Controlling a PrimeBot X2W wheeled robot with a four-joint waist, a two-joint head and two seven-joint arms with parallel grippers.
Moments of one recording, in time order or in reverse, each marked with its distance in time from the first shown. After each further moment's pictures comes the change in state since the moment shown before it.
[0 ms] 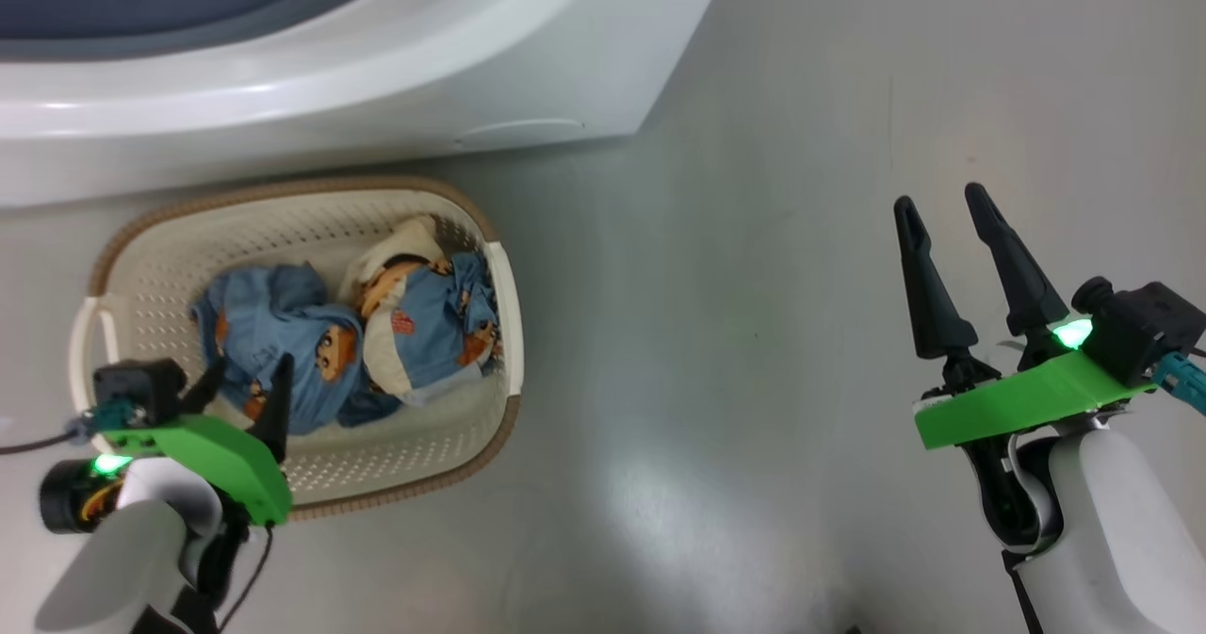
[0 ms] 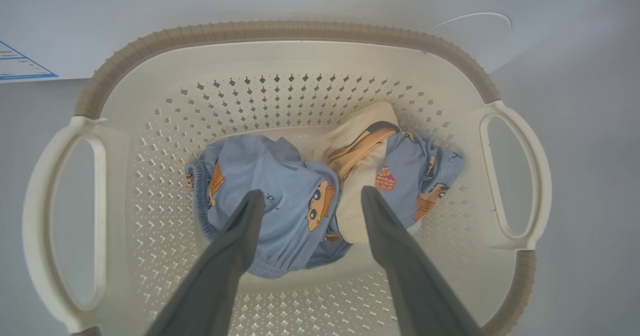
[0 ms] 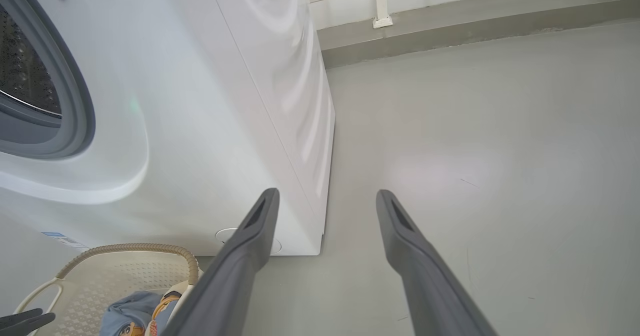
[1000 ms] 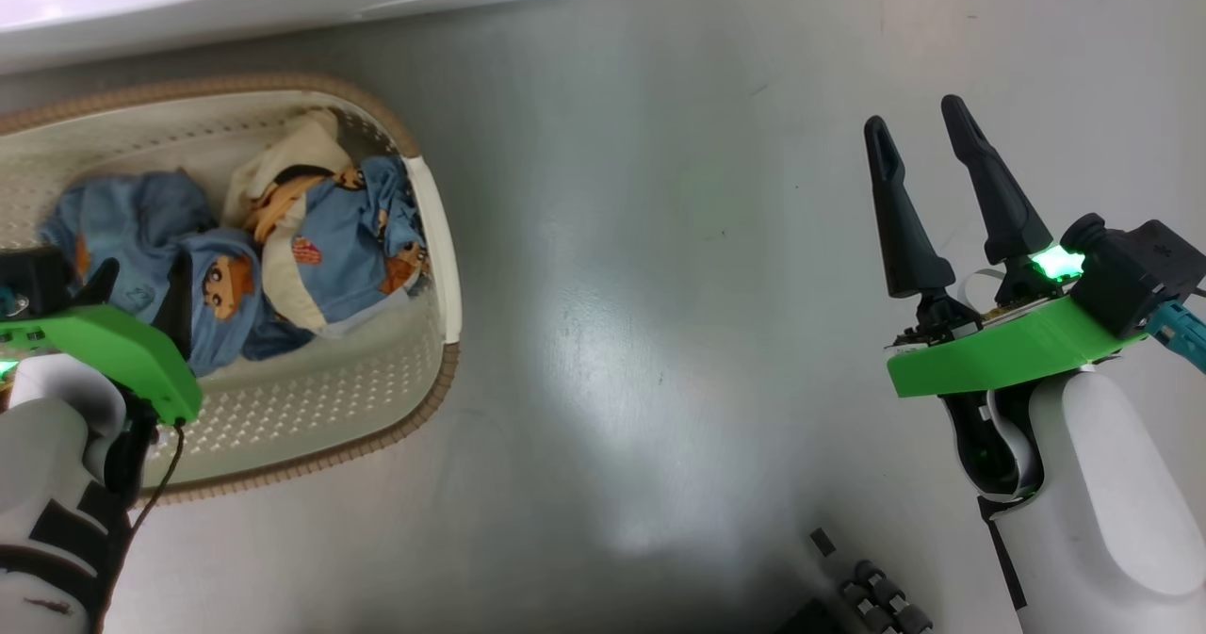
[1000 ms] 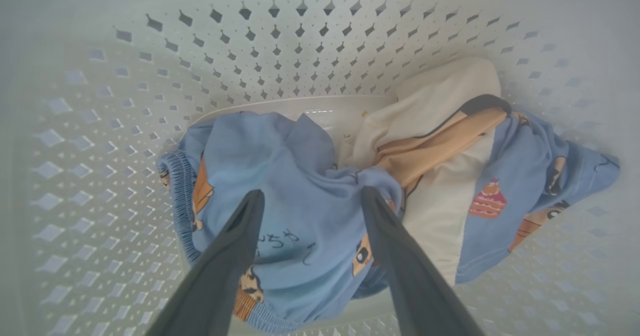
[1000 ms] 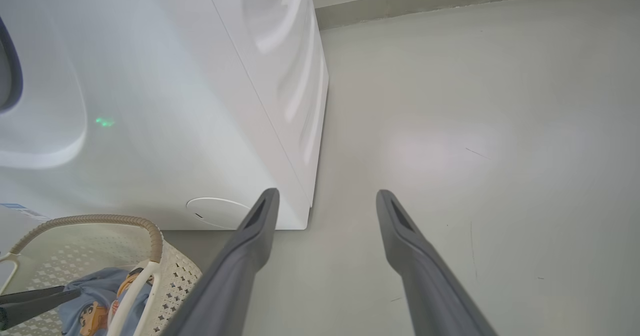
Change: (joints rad) left arm -0.275 0.085 -0.182 0.201 -0.169 0.000 0.000; right arm -0.103 0.032 0.038 -0.061 -0.028 0.000 -0.007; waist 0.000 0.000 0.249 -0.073
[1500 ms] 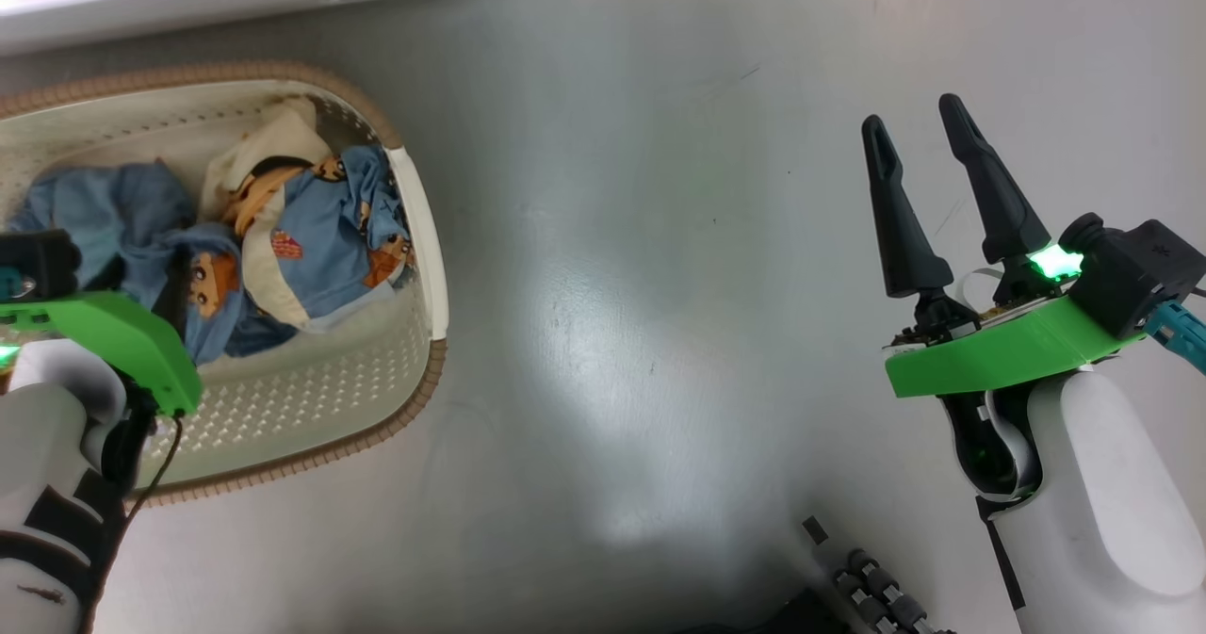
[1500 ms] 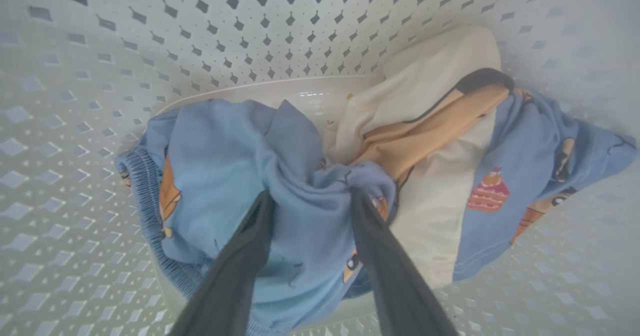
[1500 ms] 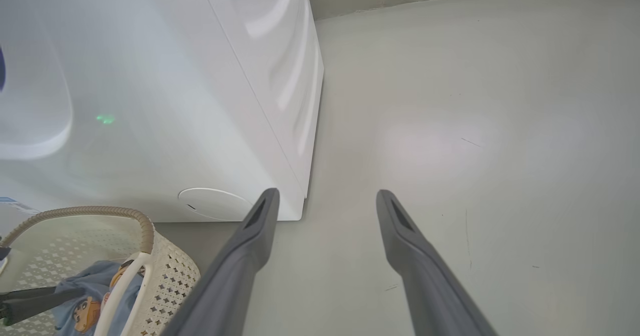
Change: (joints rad) left arm -0.037 0.018 -0.118 0.003 -0.080 0.000 0.025; right arm 0.000 0.002 0.002 -0.003 0.000 0.000 0.000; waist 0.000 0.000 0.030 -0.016
